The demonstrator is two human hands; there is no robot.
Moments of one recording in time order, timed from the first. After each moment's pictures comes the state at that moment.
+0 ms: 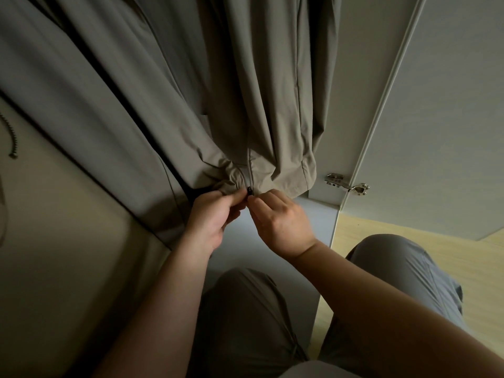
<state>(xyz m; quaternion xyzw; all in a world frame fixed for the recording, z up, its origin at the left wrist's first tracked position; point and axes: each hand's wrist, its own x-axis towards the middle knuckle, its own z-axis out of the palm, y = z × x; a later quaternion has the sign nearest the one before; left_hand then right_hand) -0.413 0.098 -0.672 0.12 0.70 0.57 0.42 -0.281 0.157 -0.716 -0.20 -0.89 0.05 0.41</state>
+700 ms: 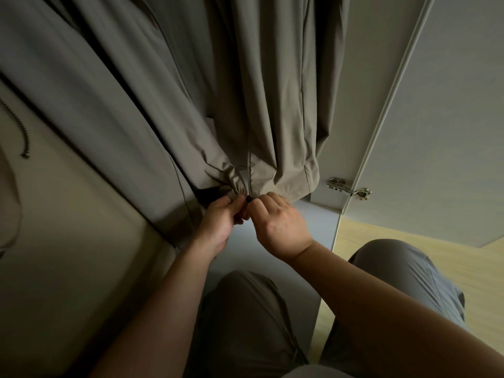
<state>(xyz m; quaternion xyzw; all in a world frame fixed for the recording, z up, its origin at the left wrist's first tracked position) -0.419 0.092 -0.694 0.26 0.70 0.52 0.41 -0.289 0.157 -0.720 -0.19 -0.90 0.05 0.38</state>
